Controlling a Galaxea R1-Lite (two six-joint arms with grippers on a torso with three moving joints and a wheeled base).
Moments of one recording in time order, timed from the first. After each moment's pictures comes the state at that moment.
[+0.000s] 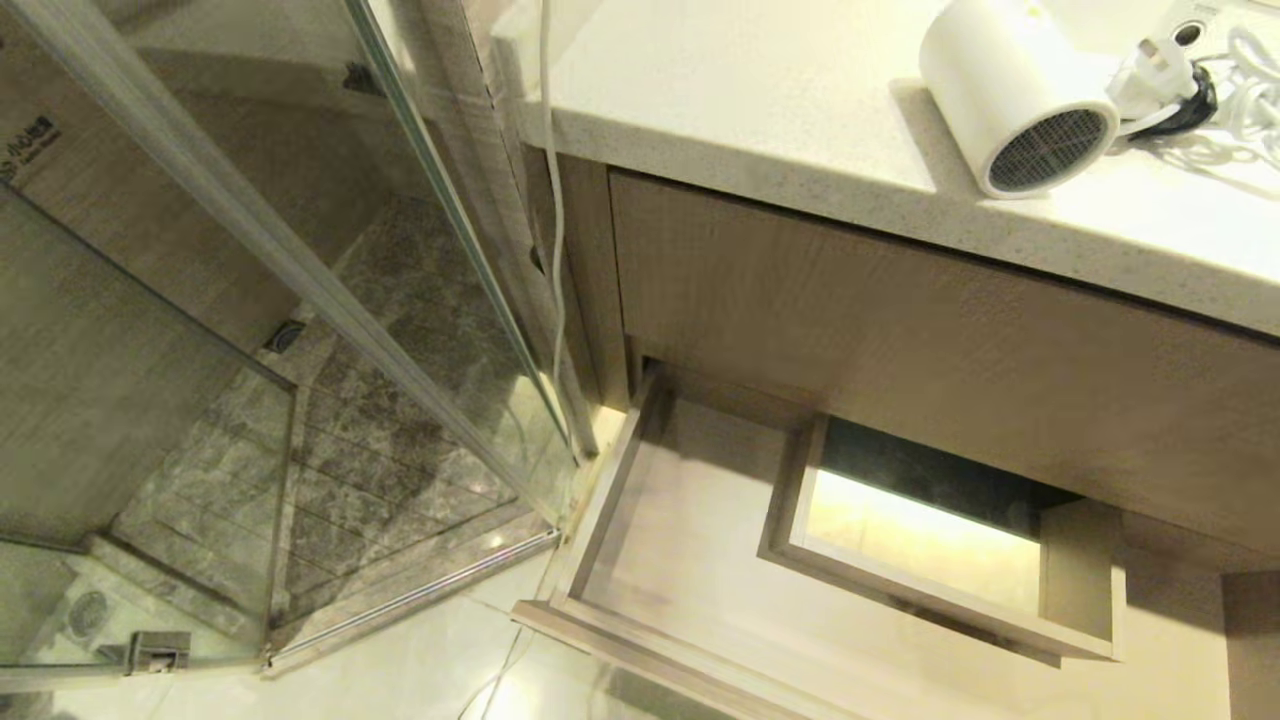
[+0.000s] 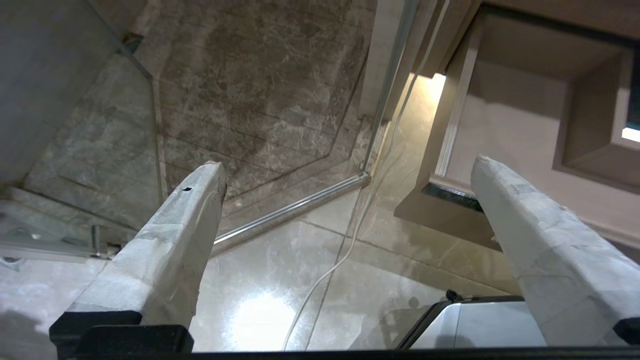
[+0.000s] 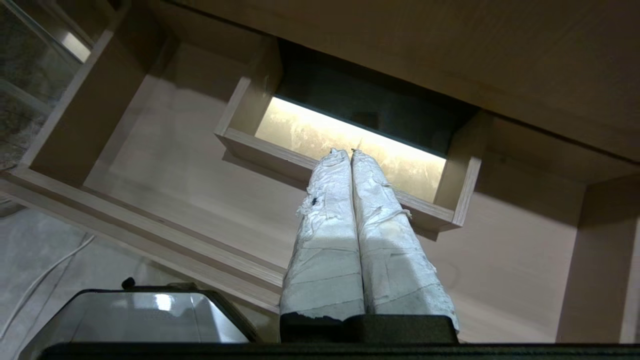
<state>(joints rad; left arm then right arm) 0.00 0.00 0.00 0.00 0.00 0.00 0.00 0.00 0.00 0.00 -0.01 -0.05</state>
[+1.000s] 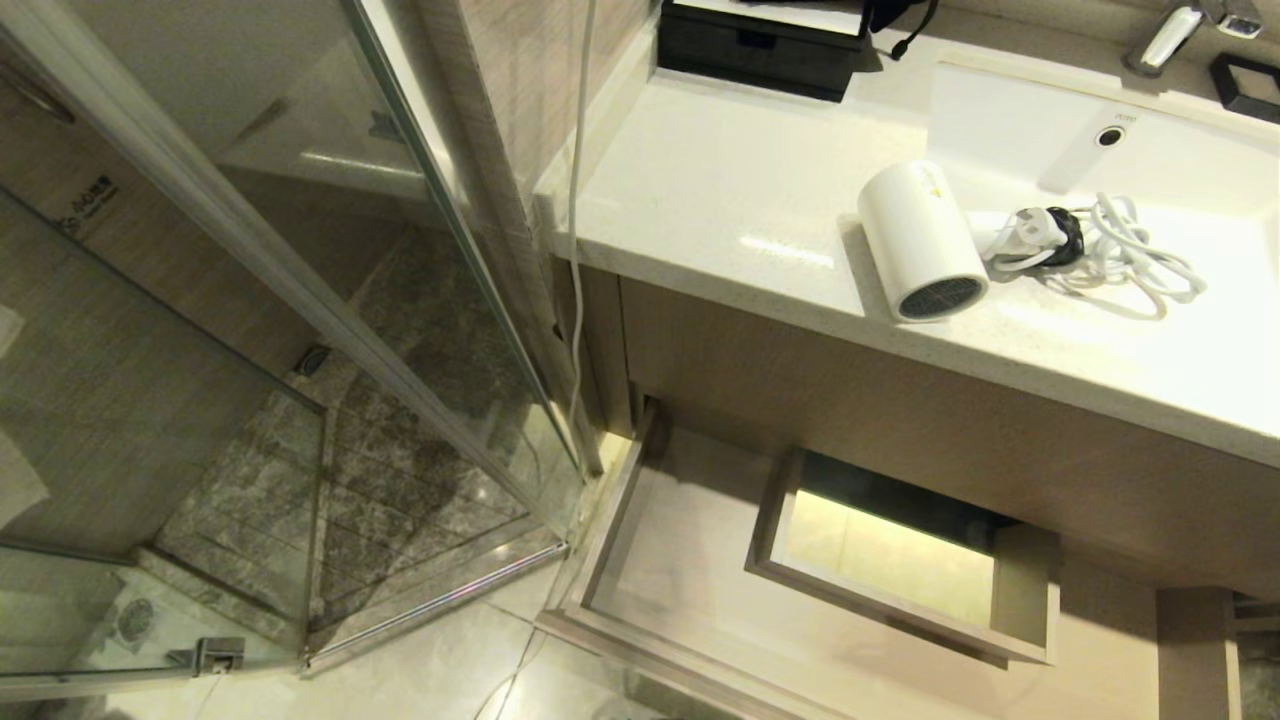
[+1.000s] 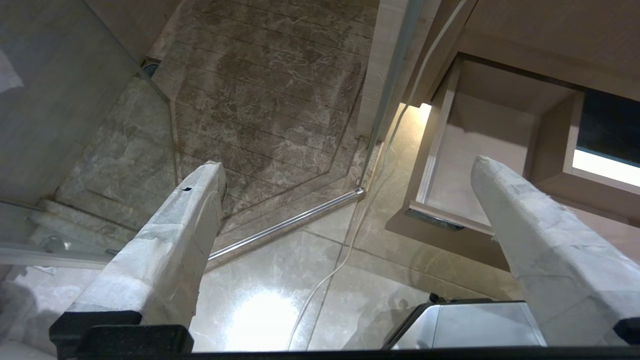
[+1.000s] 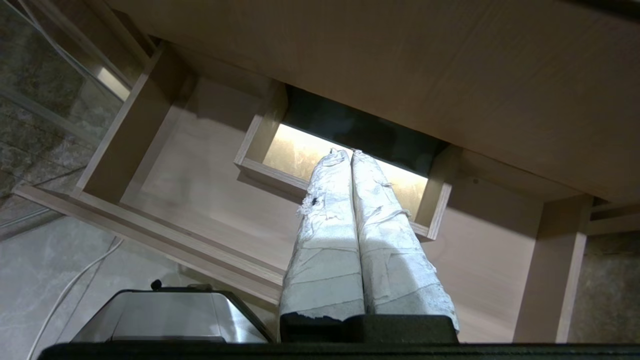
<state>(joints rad) 0.00 0.00 0.00 0.00 0.00 0.00 0.00 0.00 0.00 0.00 -0.01 -0.05</state>
